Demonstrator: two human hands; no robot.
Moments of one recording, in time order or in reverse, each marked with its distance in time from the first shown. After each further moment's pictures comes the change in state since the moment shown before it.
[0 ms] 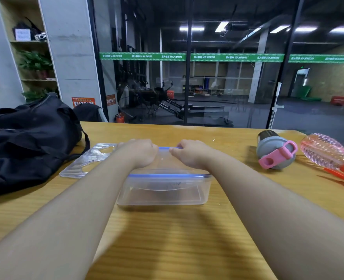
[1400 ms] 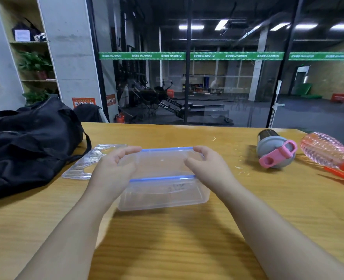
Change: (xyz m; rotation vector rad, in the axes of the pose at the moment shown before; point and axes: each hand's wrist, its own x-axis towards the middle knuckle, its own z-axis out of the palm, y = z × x) left_hand -0.073 -0.037 0.019 -0.989 0.364 0.026; right_hand -0.059 0.013 0.019 0.612 0.326 0.034
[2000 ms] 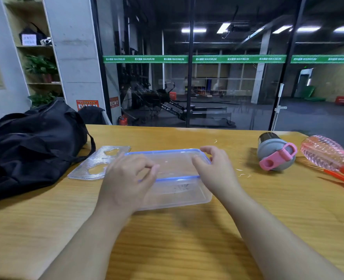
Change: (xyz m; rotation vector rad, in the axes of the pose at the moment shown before) left_hand -0.027 0.013 0.012 0.381 0.095 0.550; right_hand -0.004 0.007 -0.002 0.052 0.151 -0.038
